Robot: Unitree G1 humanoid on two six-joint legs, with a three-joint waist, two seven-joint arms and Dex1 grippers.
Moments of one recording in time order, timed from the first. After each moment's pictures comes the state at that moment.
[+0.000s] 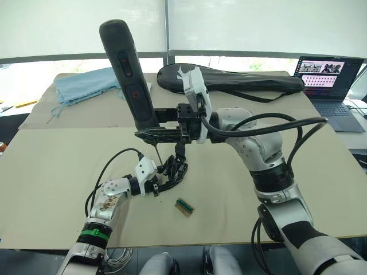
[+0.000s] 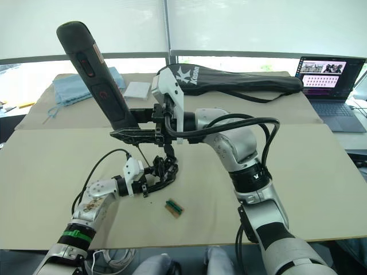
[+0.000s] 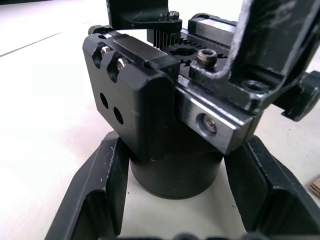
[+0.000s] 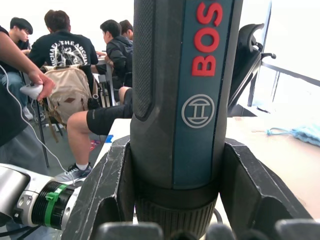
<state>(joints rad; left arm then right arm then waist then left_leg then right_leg) -0.33 0.38 -0.12 0.30 -0.23 -0.07 -1.02 -0.96 -0.23 0.21 -0.03 0.55 0.62 0.99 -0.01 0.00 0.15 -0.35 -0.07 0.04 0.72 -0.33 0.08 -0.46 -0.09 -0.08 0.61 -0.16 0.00</state>
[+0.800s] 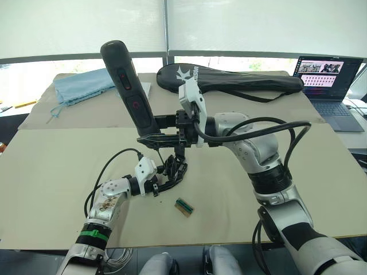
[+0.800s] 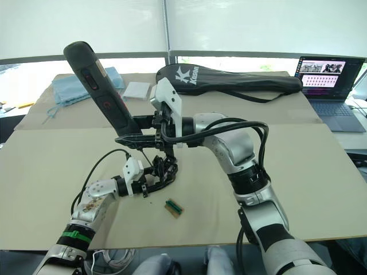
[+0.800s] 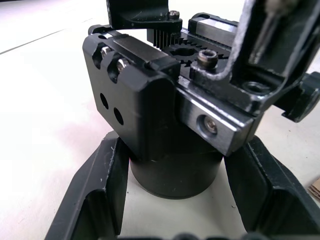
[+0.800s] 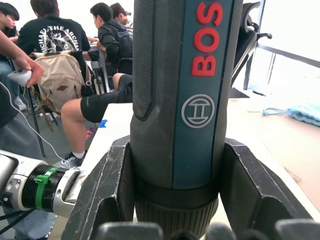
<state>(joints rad) -0.32 0.38 -0.12 0.28 -0.23 -0.05 -1.01 -0.94 -0.23 0.23 -0.01 0.49 0.62 1.00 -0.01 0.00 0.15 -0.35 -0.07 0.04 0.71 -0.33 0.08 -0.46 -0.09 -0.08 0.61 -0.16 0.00</state>
